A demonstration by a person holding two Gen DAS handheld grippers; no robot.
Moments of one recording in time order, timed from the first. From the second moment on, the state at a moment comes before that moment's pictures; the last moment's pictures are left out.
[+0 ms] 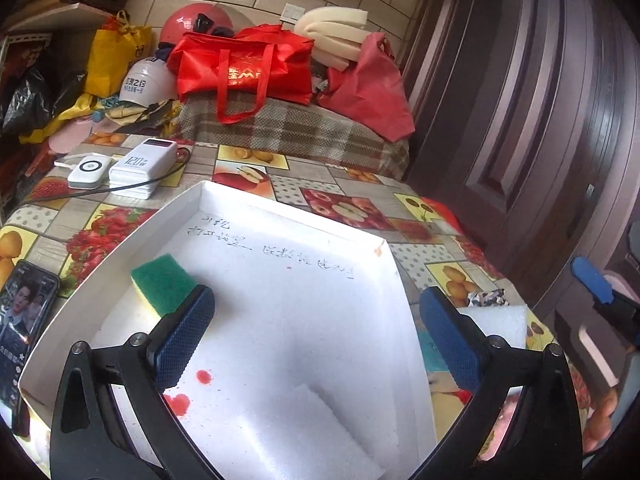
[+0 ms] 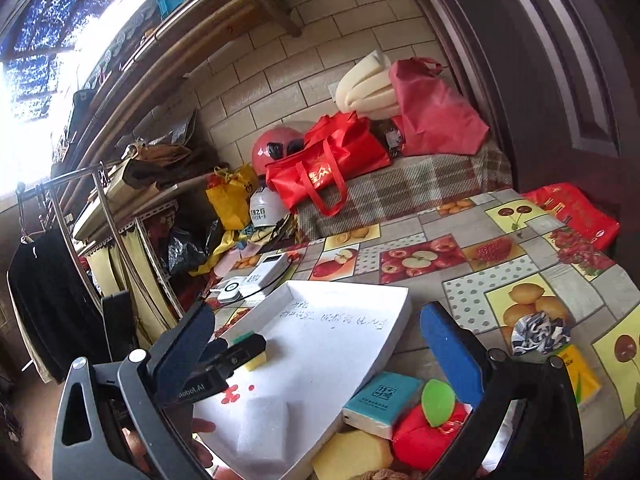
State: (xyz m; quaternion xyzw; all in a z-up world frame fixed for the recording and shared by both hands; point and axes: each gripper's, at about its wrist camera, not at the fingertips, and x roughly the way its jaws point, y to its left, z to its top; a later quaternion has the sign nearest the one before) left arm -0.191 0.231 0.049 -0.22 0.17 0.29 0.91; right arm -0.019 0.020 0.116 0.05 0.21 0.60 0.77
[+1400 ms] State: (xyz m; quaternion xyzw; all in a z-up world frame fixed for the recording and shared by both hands) left arm -0.113 0.043 0.021 -0.04 0.34 0.03 0.94; right arm 0.117 -0.011 0.002 -0.17 0.34 0.46 0.80
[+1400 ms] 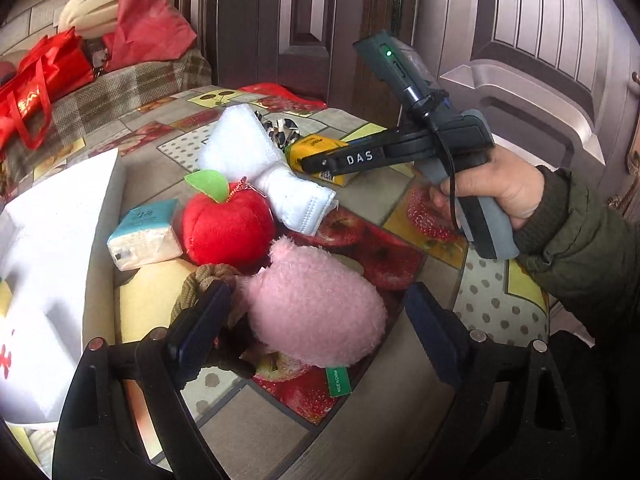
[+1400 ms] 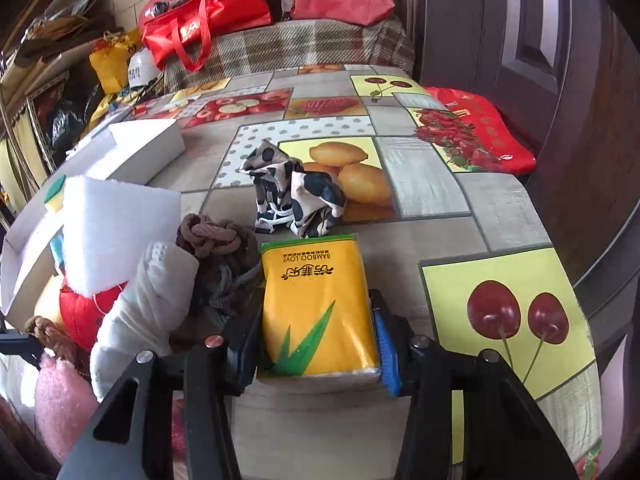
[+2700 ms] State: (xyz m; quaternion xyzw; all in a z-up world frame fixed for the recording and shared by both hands) left arm -0.176 0.064 0.047 -0.04 0.19 0.16 0.97; right arm 0.086 -0.101 0.048 0.04 0.20 0.47 0.86
